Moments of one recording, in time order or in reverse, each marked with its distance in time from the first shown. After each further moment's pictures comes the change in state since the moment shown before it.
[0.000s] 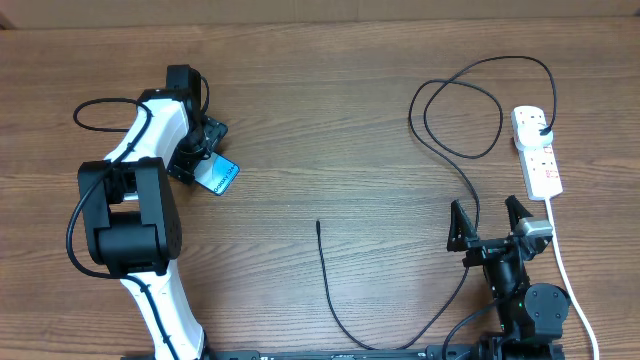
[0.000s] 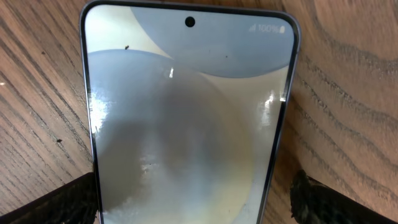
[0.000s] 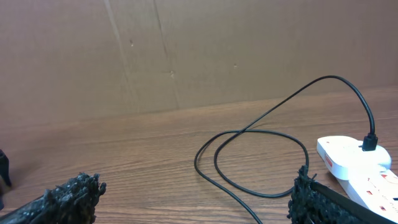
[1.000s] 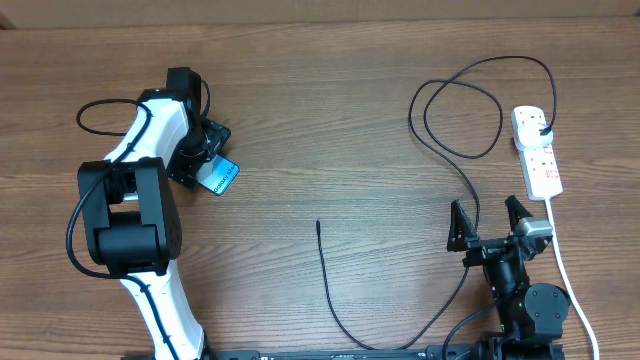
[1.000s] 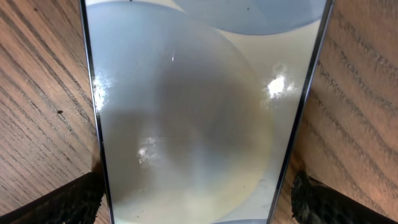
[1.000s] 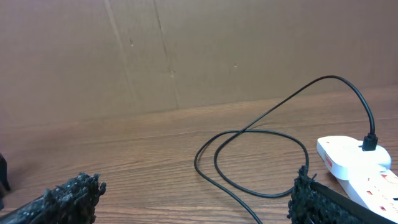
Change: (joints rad) left arm 0.000 0.000 0.000 -0.055 0.056 0.004; right arm 0.000 0.000 0.000 0.000 0.000 0.000
